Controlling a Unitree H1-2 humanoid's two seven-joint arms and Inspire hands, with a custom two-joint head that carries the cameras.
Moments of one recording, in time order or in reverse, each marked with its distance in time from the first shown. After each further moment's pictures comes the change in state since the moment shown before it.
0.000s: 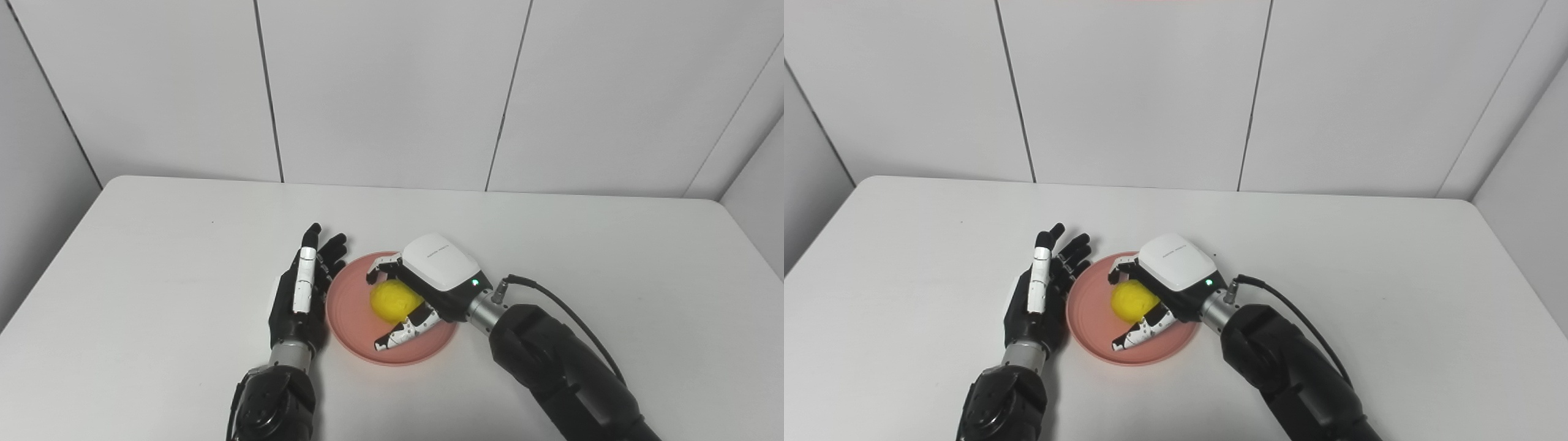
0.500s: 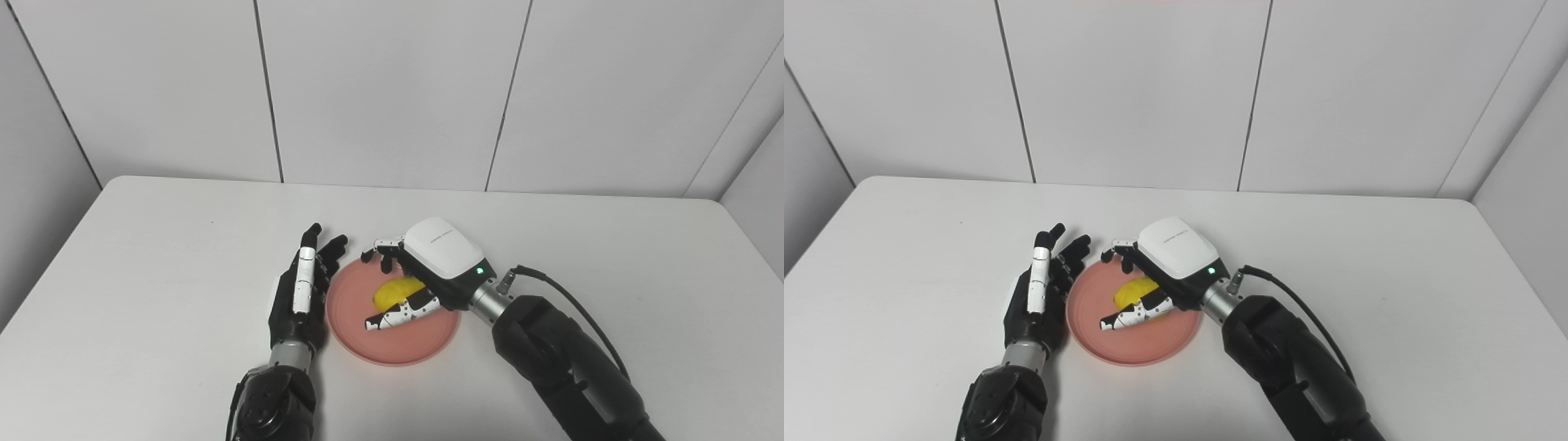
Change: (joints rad) left arm -0.001 0.000 -0.002 0.000 0.018 -0.001 0.011; right arm 0.001 0.012 -0.050 -0.107 0.030 0.001 -0.001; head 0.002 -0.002
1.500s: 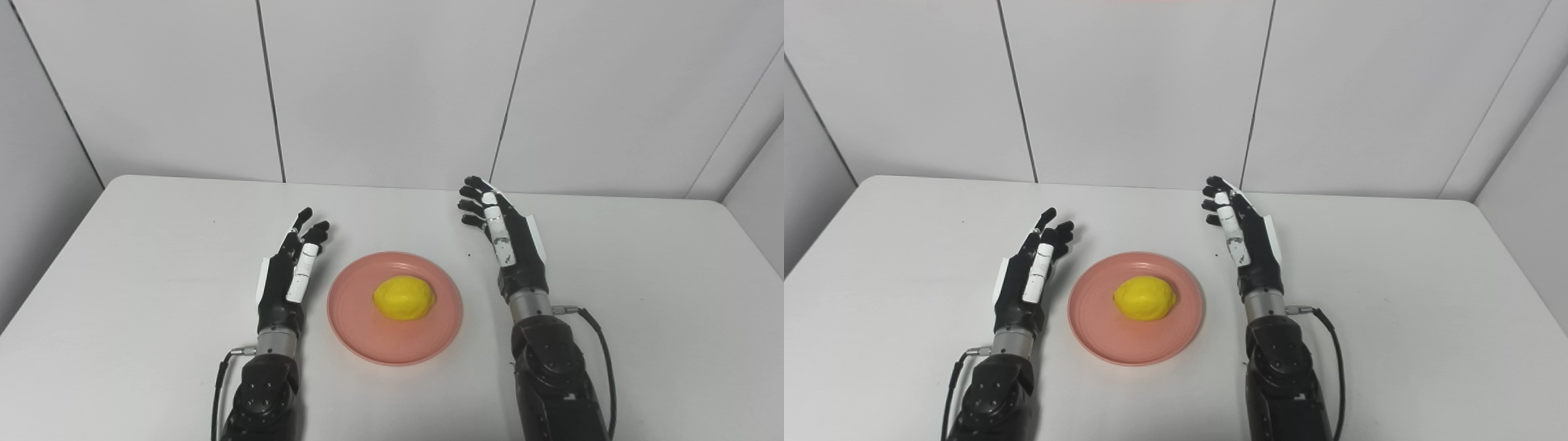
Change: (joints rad) left arm -0.115 0.108 -0.017 0.261 0.241 -0.307 0.014; right arm 0.120 0.340 -0.522 0.135 0.809 0.187 -0.197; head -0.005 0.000
